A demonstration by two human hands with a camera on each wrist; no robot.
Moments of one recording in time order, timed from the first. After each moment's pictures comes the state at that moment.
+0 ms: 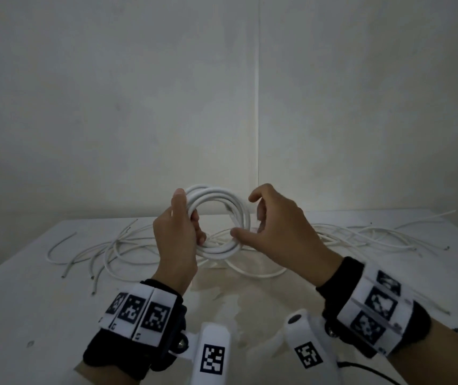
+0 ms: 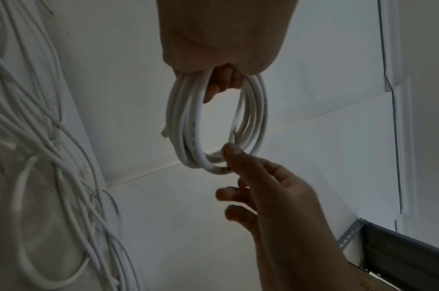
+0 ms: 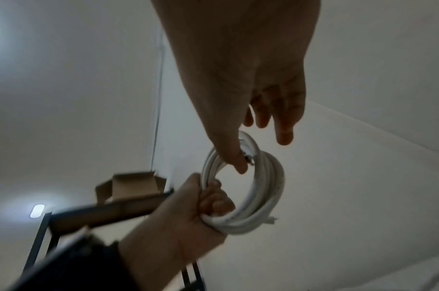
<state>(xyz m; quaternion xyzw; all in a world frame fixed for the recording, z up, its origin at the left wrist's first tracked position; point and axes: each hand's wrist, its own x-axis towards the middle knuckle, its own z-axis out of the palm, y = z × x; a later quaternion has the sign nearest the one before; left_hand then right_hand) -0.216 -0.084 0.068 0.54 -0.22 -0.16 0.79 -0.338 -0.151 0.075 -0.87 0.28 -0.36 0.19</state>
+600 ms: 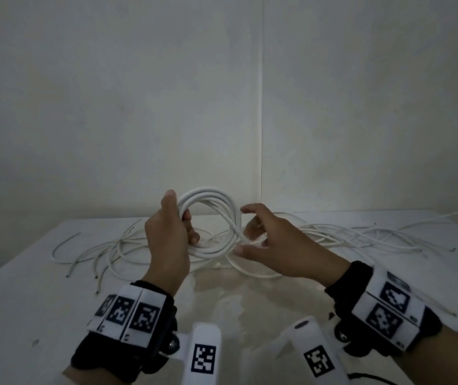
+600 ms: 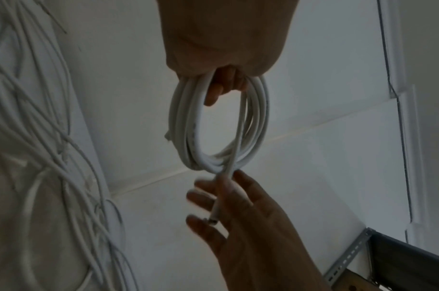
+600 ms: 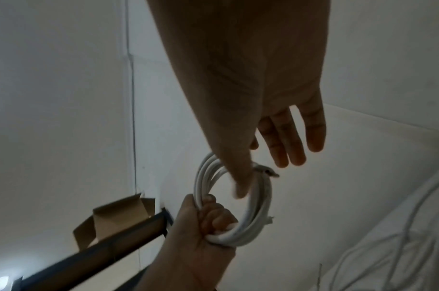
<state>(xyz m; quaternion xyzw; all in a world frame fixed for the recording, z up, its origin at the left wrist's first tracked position) -0.202 -0.078 0.067 0.52 -0.20 -0.16 0.81 -0.339 -0.159 0.058 -0.89 0.20 -0.25 0.33</state>
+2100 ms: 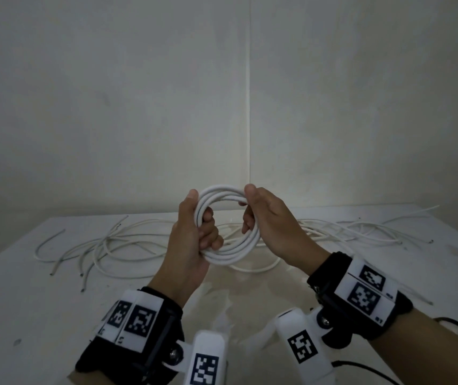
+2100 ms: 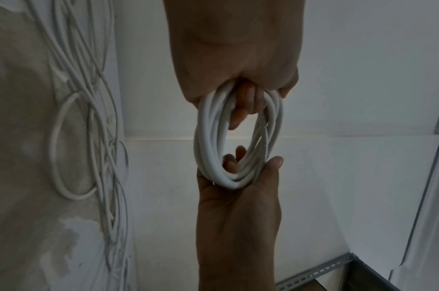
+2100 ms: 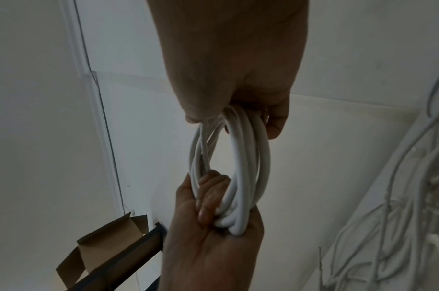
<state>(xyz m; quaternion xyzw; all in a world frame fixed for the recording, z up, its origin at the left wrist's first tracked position) -0.234 -0.080 0.062 0.42 -0.28 -0.40 0.77 -0.335 -0.163 0.062 -0.75 0.20 -0.42 0.47</state>
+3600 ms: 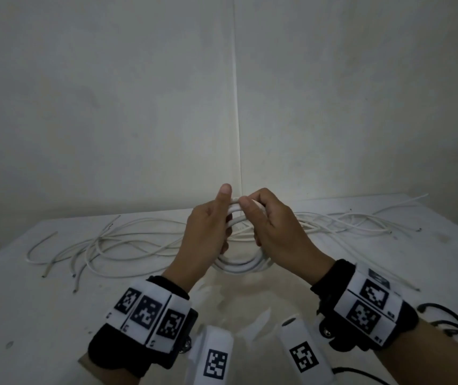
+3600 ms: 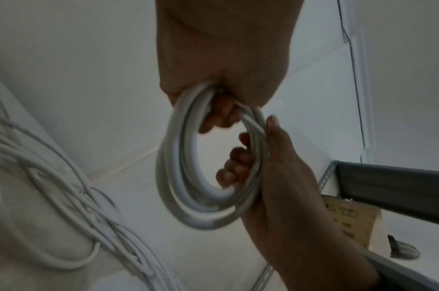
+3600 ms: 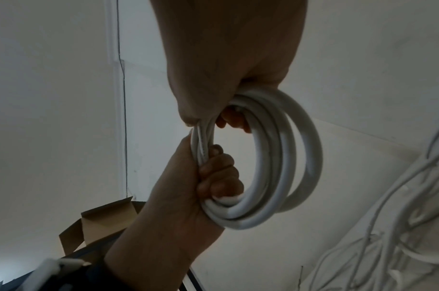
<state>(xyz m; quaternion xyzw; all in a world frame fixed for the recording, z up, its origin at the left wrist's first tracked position) -0.260 -0.093 0.063 0.61 -0.47 -0.22 0.60 -0.363 -0.164 0.048 -0.78 0.19 -0.45 0.38</state>
